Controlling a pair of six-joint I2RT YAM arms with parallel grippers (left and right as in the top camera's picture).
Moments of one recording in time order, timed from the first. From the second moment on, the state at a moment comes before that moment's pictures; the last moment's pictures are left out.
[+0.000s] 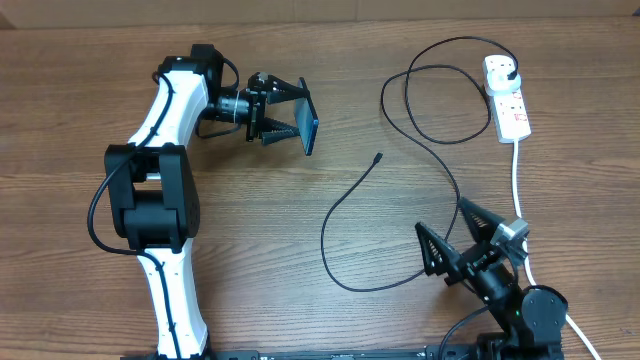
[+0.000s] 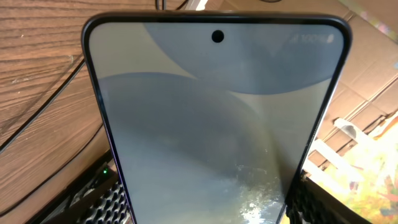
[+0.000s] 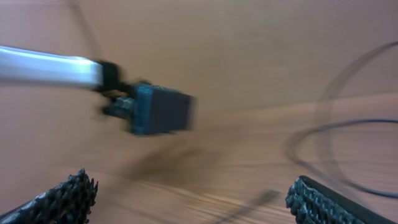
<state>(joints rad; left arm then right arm) -0.04 2.31 1.89 -1.19 1.37 -0.50 0.04 0.01 0.02 0.11 -0.53 0.43</state>
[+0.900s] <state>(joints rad) -0.04 2.31 1.89 -1.19 1.38 -0.52 0.05 0.99 1.03 -0.64 -0.94 0.27</state>
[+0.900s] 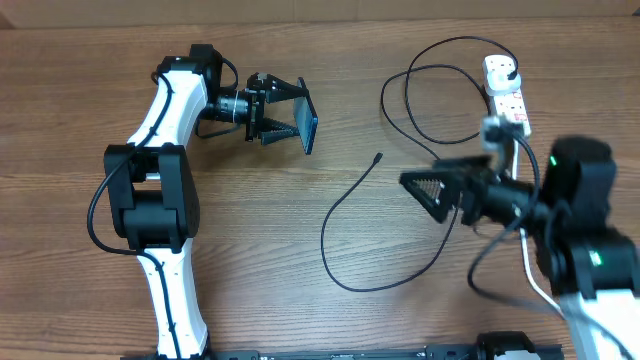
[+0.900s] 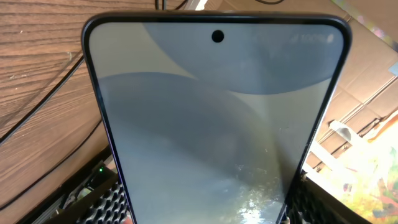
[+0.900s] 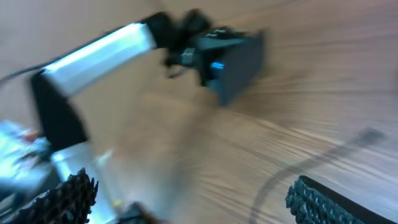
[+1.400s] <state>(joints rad) -0.04 2.31 1.88 -1.19 1.35 -0.52 0.56 1.27 1.11 -0.62 -0.25 0.47</state>
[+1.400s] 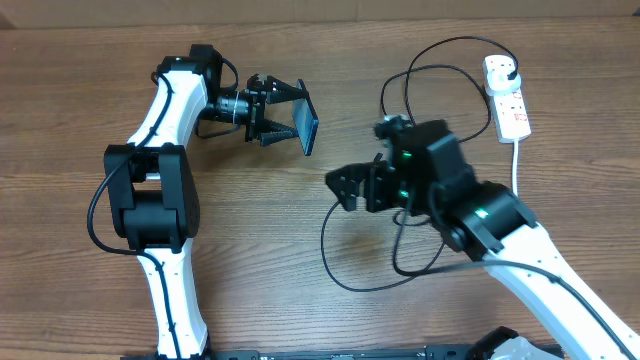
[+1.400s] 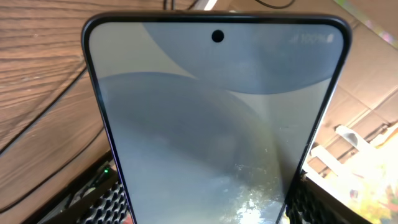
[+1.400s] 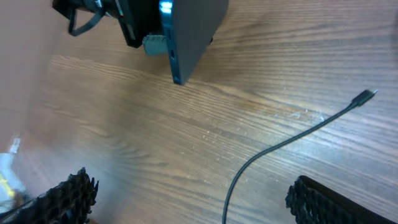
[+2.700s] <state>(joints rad) -0.11 2.31 1.88 -1.20 1.30 -0.75 0.69 1.60 1.31 -0.50 0.24 0.77</state>
